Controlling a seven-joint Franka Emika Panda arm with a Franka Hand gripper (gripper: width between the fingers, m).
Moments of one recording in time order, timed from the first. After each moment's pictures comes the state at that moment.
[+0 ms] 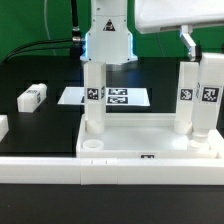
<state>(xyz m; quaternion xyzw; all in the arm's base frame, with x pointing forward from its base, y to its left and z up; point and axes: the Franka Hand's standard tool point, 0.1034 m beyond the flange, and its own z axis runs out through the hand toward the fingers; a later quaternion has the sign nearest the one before) 0.619 0.118 0.160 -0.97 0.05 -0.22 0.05</state>
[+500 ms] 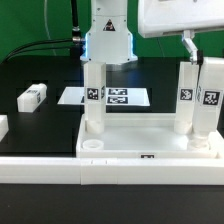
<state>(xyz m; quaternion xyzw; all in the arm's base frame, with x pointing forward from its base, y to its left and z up) 0.610 0.120 0.153 -0.98 0.04 -0.21 0.04</state>
